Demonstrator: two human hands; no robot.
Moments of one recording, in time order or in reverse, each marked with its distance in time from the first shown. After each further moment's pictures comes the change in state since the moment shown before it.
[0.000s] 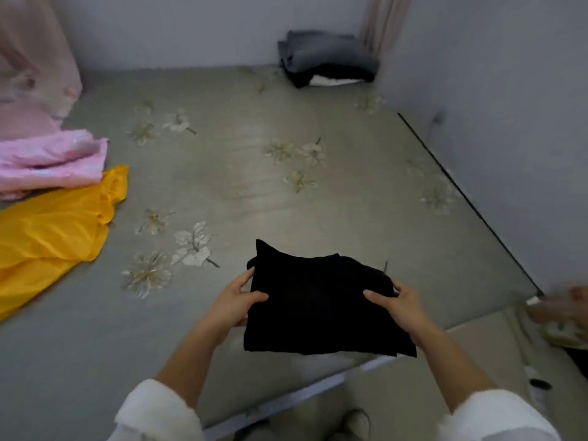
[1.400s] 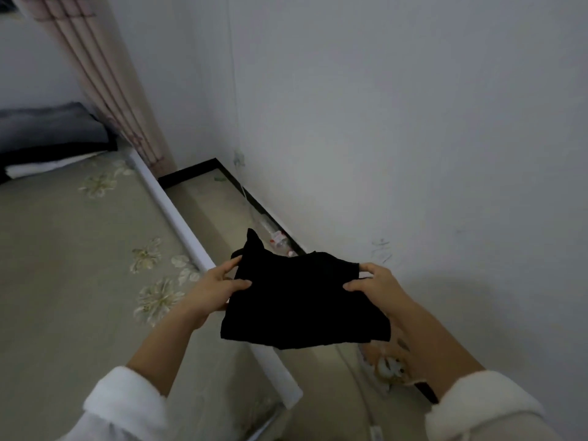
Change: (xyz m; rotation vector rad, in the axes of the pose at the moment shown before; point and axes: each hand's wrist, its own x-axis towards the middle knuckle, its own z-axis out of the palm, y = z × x) left_hand 0.274 0.318 0.818 0.333 -0.299 0.171; right_hand 0.296 0.016 -0.821 0.143 0.194 -0.021
